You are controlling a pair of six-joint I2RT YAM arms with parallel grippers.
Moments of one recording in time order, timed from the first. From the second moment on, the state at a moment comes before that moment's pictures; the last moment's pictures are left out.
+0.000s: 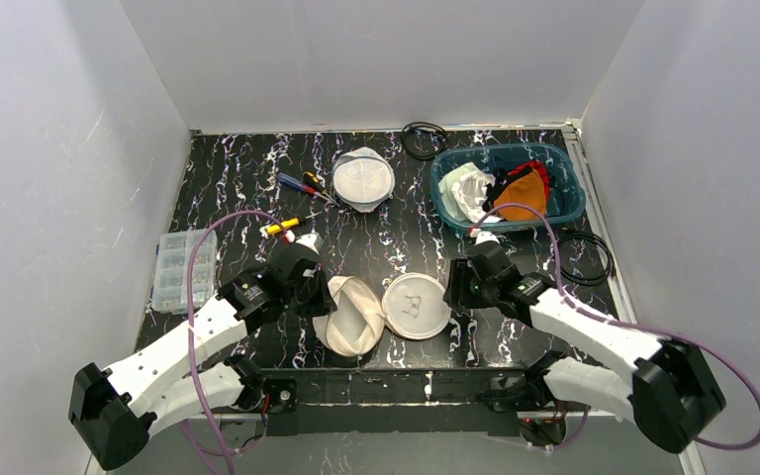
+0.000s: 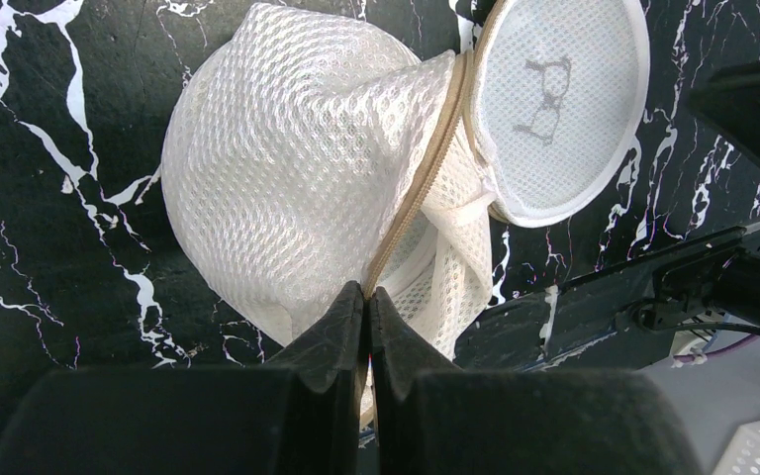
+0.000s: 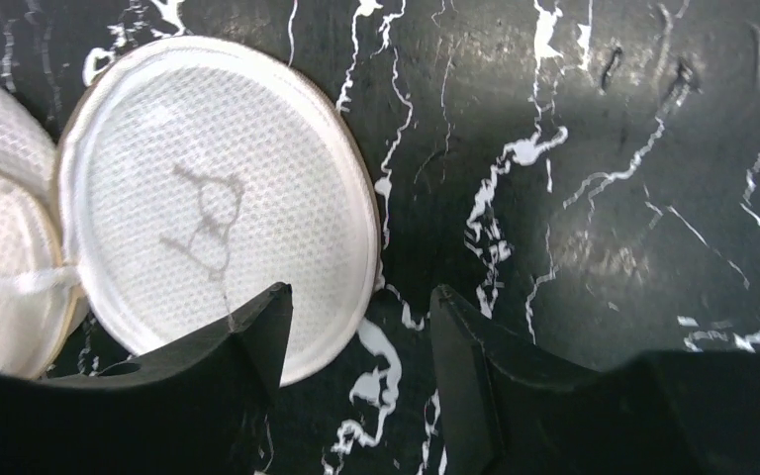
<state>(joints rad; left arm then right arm) -0.75 0.93 0.71 -0.70 -0.03 -0.75 0.67 1.01 0.53 -0.41 0.06 0.57</state>
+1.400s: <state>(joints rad) -0.75 0.88 0.71 -0.74 -0.03 -0.76 0.85 1.06 1.01 -0.55 0.18 0.51</state>
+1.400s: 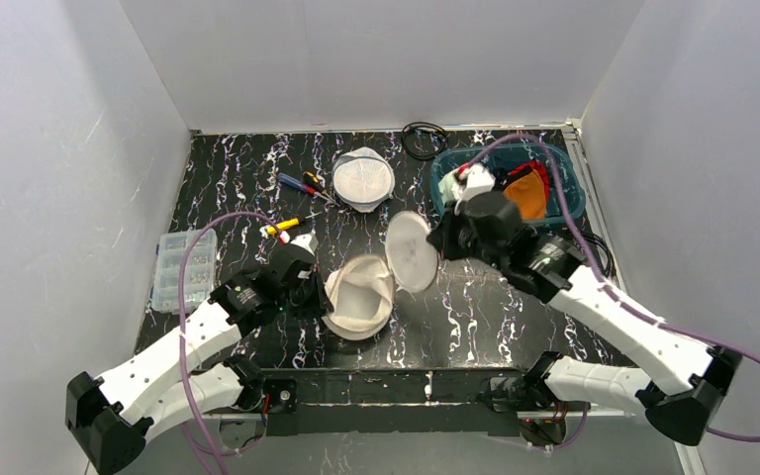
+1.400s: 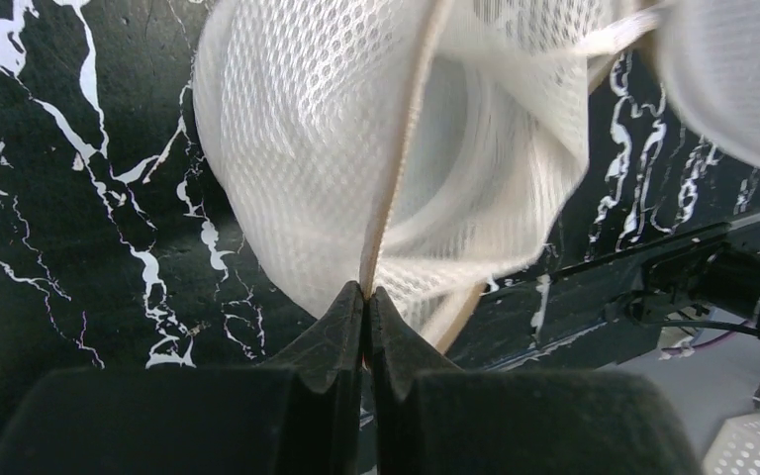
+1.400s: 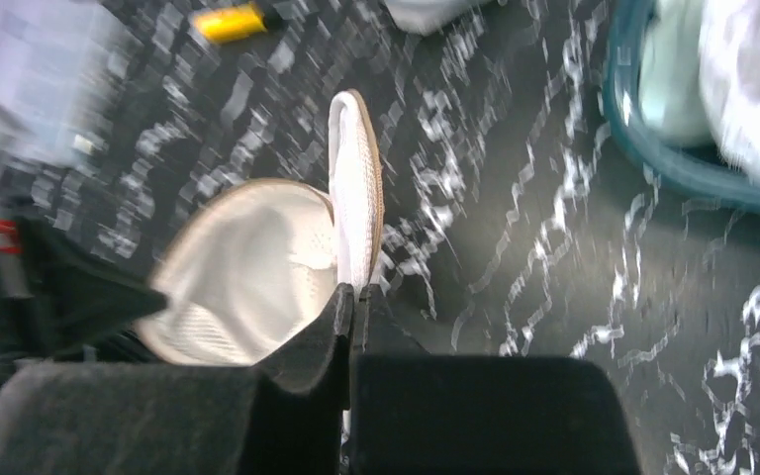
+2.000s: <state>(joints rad) -0.75 0.97 1.01 -0.78 -0.08 -0.78 0.85 1.18 1.53 -0.91 0.23 0.36</state>
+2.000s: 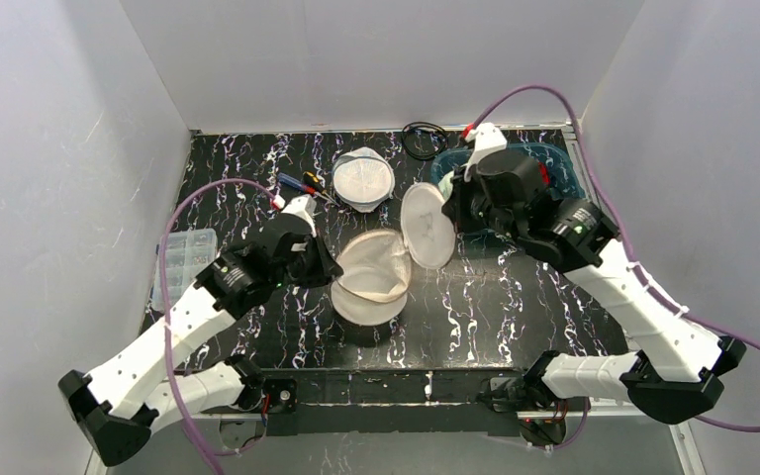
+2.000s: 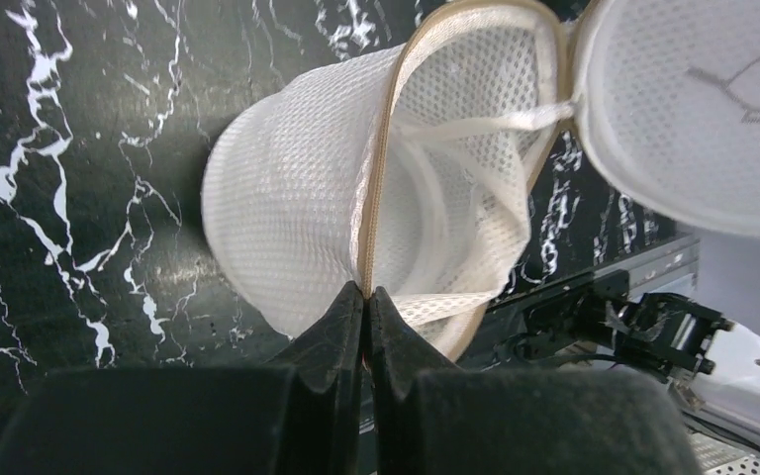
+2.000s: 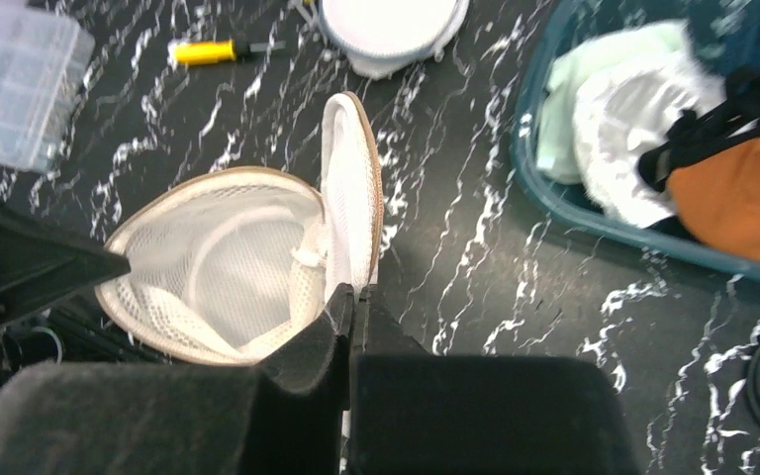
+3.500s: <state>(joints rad) -1.47 1.22 0.92 -0.37 -0.41 0.03 0.85 1.06 1.35 -0.93 0.17 0.58</state>
